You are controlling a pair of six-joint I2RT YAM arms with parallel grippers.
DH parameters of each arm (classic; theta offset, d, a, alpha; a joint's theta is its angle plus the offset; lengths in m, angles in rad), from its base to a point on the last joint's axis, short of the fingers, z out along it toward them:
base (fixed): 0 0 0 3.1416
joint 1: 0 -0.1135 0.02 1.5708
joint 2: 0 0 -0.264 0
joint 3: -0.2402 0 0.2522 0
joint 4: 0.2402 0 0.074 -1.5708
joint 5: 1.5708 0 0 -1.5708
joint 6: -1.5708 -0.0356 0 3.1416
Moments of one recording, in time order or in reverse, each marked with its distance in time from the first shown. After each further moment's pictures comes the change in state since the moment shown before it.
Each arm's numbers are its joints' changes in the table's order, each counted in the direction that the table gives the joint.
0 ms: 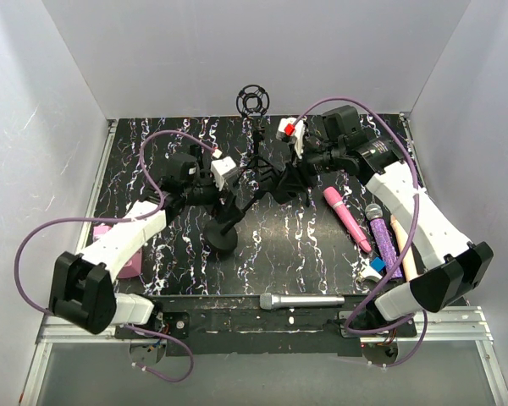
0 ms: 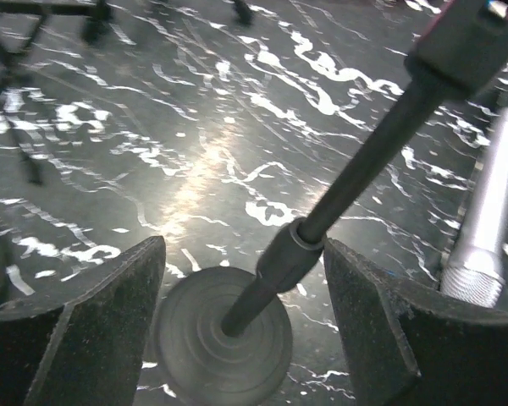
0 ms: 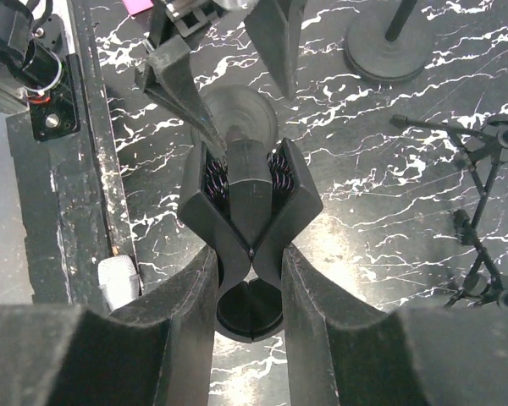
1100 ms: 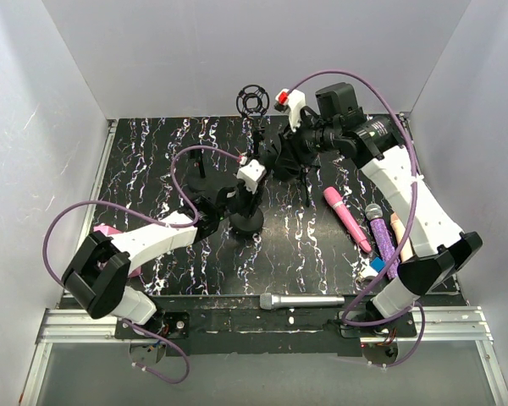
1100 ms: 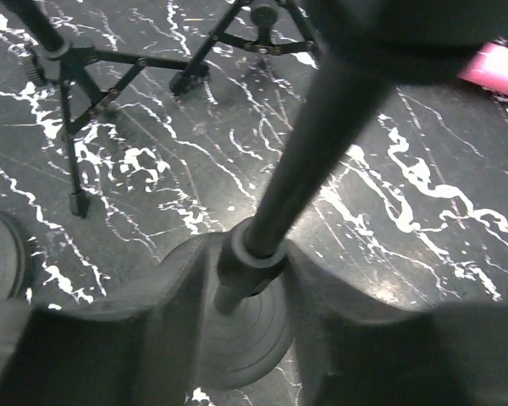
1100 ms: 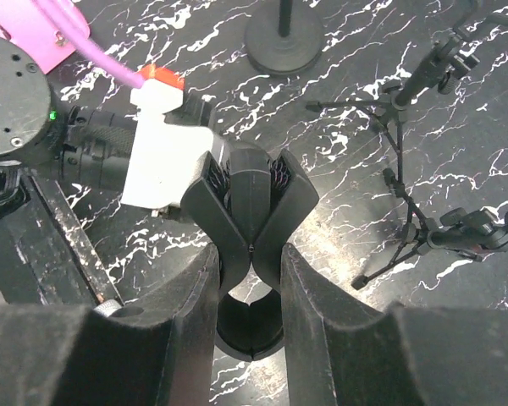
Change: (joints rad) left arm 0.291 0.147 0.082 -0.422 -0.575 0.224; right arm -0.042 0.112 -0.292 0.108 0.282 -0.185
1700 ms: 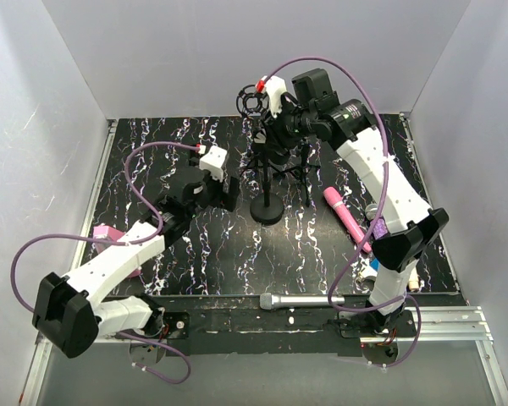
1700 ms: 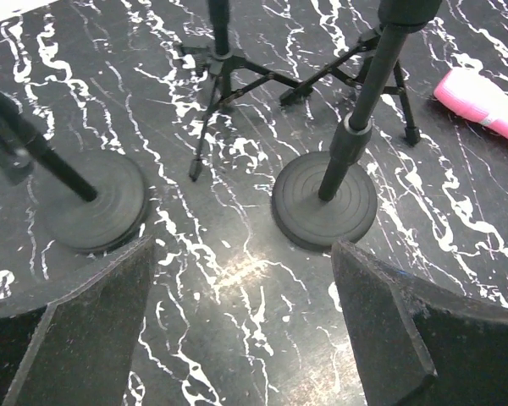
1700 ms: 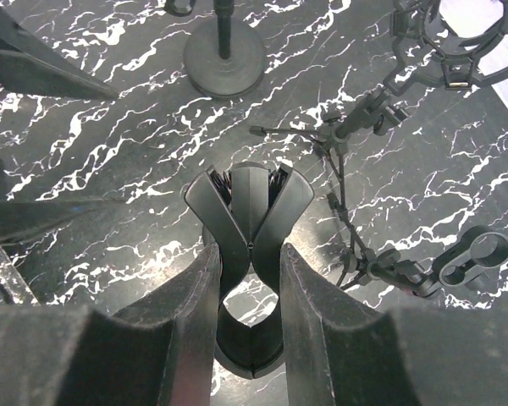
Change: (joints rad) left arm -0.107 -0.260 0.011 0.188 -0.103 0.080; right arm -0.045 0.234 -0.293 0.055 0.160 0.050
